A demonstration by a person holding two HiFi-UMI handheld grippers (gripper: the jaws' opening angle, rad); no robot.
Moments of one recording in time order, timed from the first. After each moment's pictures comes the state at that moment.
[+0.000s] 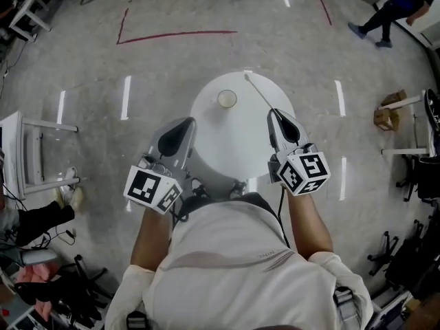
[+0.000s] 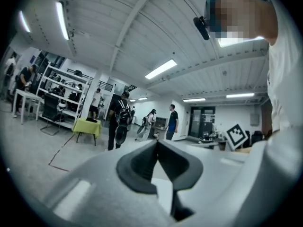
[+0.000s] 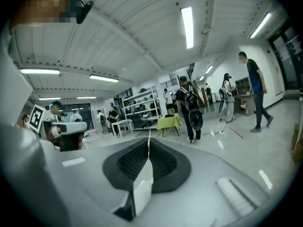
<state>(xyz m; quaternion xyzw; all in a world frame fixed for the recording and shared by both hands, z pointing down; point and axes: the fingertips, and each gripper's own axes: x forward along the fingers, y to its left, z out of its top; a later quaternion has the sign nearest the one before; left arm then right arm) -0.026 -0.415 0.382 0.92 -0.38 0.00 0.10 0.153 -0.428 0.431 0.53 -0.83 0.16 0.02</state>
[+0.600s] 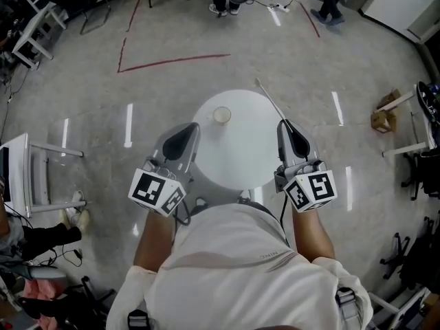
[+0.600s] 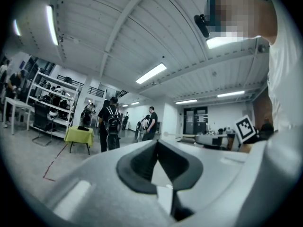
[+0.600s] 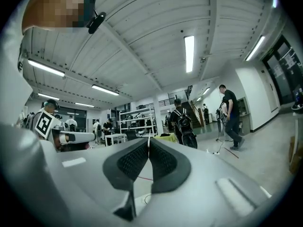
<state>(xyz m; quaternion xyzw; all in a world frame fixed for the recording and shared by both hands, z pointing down) 0.022 -0.385 0.333 0.94 -0.35 -0.01 0.05 0.206 -0.363 0.345 0.57 -0.82 0.06 -0.05</state>
